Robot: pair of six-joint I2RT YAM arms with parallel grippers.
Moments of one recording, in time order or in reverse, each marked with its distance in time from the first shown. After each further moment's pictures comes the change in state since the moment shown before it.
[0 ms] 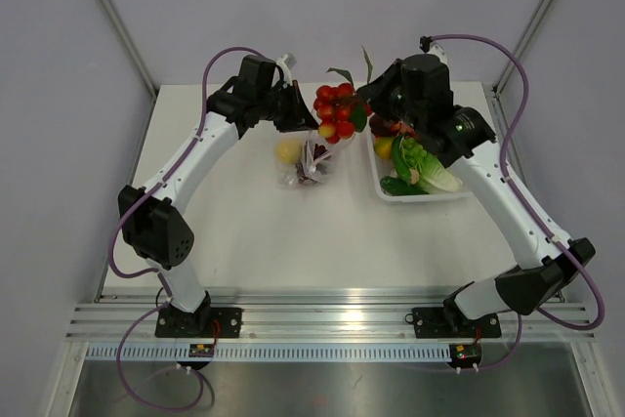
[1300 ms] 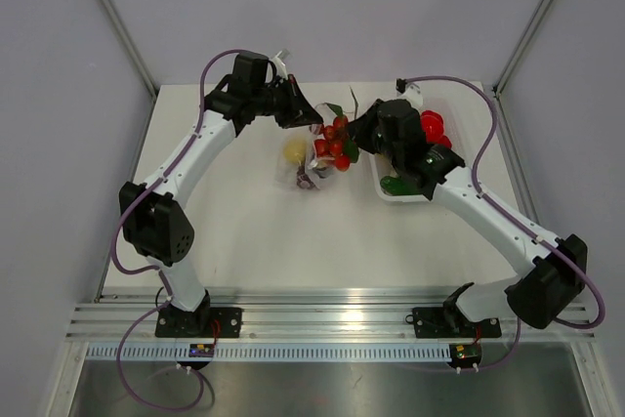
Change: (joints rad) left arm 0.047 0.018 -0.015 0.104 0.165 -0.132; right arm 0.082 -0.120 -0.449 0.302 0.069 -0.018
